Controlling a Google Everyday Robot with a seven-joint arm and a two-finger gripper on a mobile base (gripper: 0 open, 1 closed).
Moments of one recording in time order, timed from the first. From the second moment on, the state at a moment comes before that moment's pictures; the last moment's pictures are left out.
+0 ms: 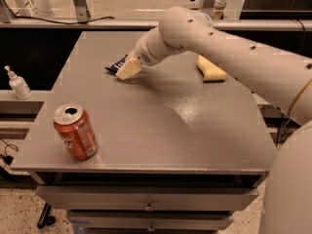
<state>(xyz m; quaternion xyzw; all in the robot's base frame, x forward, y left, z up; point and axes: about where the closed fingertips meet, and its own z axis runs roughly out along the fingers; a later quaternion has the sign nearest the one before) 0.729 0.071 0.841 -0.52 0.74 0.11 0.42</state>
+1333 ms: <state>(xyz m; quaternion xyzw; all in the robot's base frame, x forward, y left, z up) 0.724 -0.003 0.967 -0.49 0.70 0.06 0.51</state>
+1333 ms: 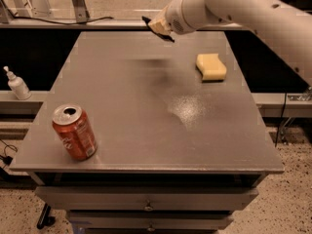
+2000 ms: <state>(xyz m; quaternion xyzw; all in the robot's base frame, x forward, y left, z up) 0.702 -0.018 0.996 -0.49 0.69 0.06 0.53</state>
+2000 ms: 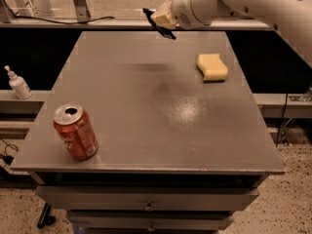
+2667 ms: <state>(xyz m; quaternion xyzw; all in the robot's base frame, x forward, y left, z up) 0.659 0.004 0.993 -0.51 0.66 0.10 0.54</state>
